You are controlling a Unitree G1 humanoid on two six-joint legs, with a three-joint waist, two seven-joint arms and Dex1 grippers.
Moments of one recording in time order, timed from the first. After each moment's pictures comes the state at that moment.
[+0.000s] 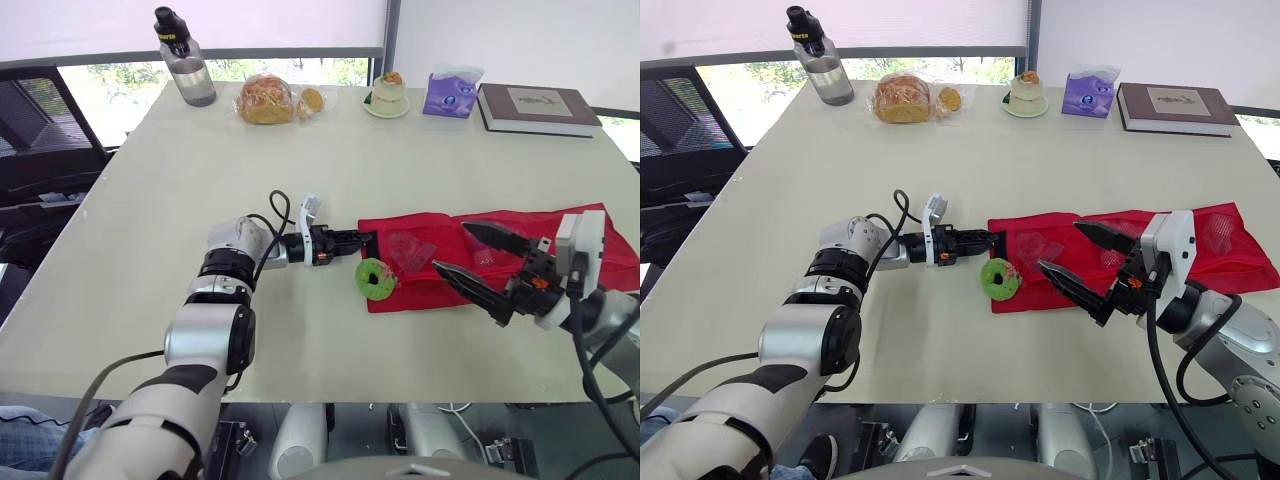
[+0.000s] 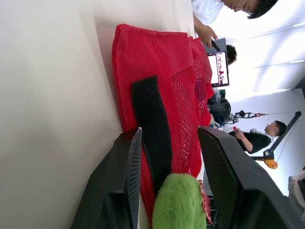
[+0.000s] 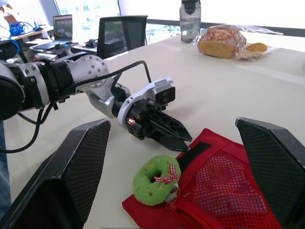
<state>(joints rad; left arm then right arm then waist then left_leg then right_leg) -0.98 0.30 0.12 0.96 -0.50 1.16 -0.98 0.03 -0.69 -0.26 -0.77 0.95 0.63 0.52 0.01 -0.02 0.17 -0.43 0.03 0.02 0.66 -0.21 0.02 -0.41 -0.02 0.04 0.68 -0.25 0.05</state>
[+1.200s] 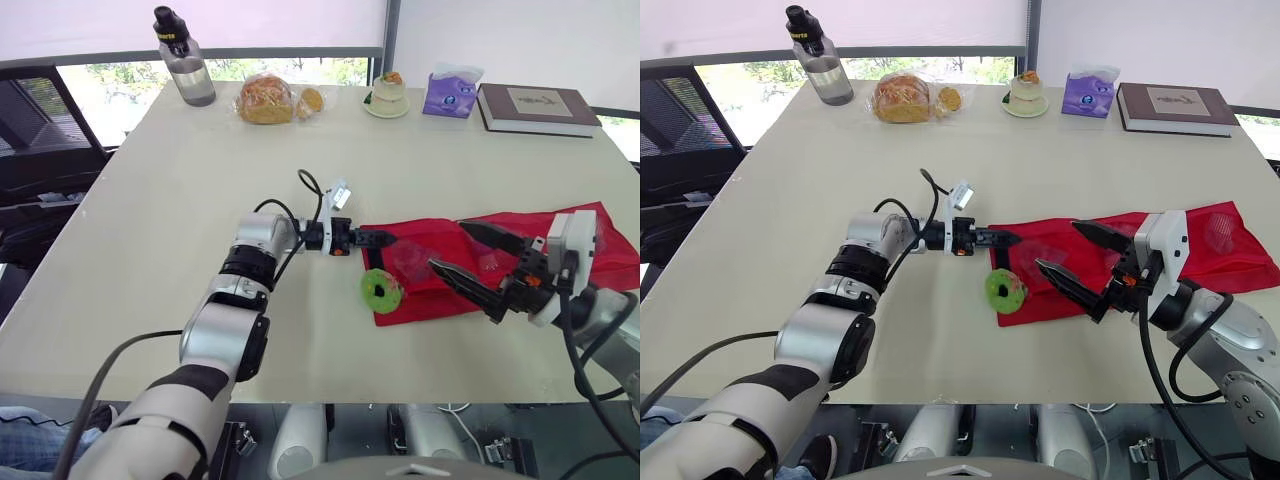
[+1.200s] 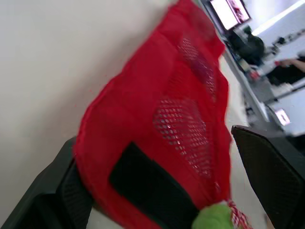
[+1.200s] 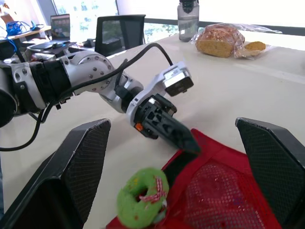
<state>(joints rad) -0.97 0.24 -0.09 0.78 -0.34 0.92 -1.15 0.02 -0.67 -0.23 -0.75 0.91 0.62 0.52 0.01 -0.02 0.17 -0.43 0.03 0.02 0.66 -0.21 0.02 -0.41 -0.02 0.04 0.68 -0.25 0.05</state>
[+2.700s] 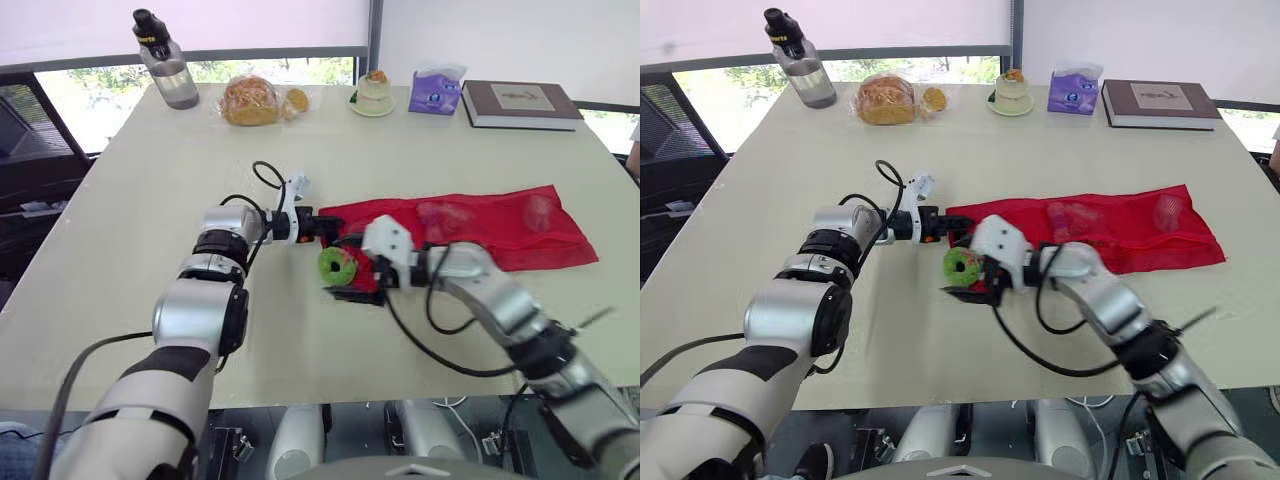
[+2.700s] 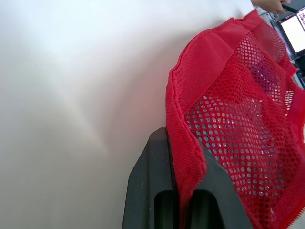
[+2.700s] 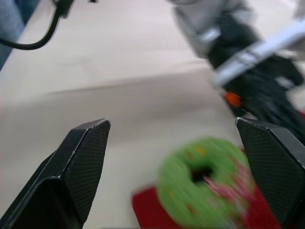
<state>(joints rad) -1.12 0.35 0.04 1.17 -0.26 0.67 -0.99 -0.63 -0.35 0.55 -0.03 0.21 0.36 0.82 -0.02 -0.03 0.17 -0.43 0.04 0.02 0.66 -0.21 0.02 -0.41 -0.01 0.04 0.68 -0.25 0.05</state>
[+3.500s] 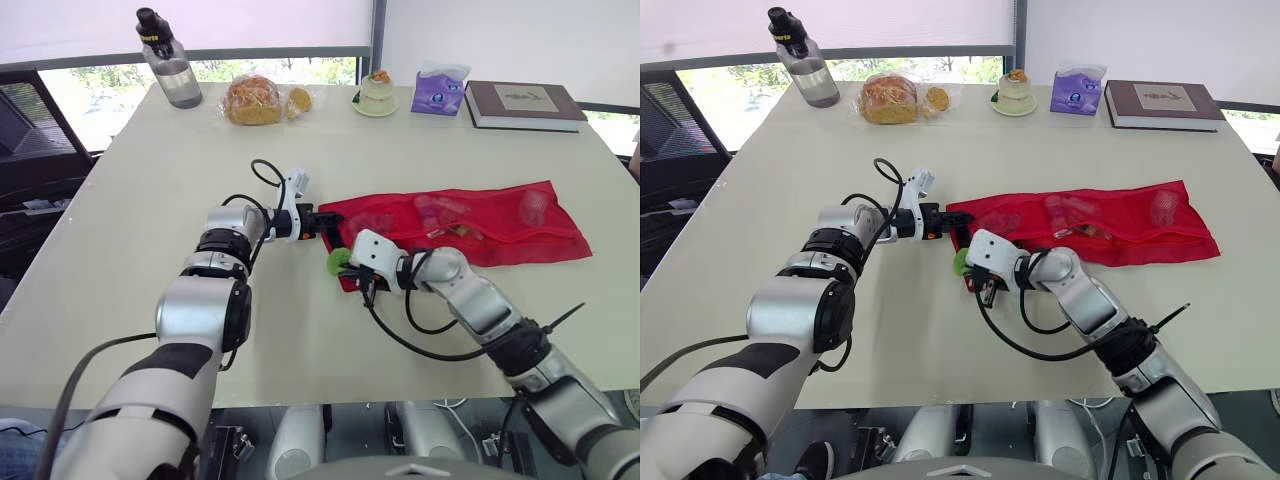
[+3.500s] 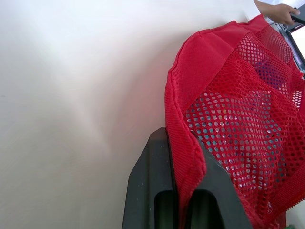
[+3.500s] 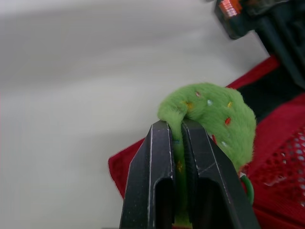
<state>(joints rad) -1.12 0.35 0.08 1.19 -0.22 0.64 -0.98 -0.56 -0.29 0.44 -0.03 0.07 0.51 0.77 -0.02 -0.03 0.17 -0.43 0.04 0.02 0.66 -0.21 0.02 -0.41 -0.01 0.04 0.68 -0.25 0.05</state>
